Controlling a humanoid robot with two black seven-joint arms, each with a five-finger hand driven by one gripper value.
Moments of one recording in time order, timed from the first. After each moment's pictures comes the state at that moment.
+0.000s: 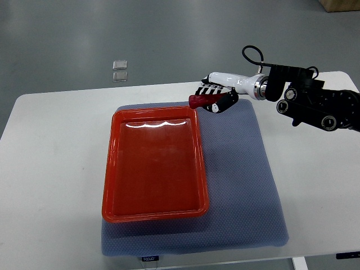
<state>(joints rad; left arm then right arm) -0.06 0.00 0.07 -0.27 0.12 -0.01 0.06 1.21 -0.31 0.03 0.92 -1.04 0.08 0.12</state>
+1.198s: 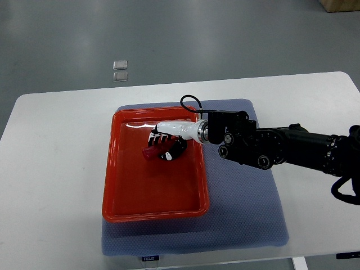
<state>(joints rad) -0.06 0.00 0.07 -0.26 0.12 -0.01 0.06 1.13 0.00 -0.10 0.77 -1.04 0.05 0.13</state>
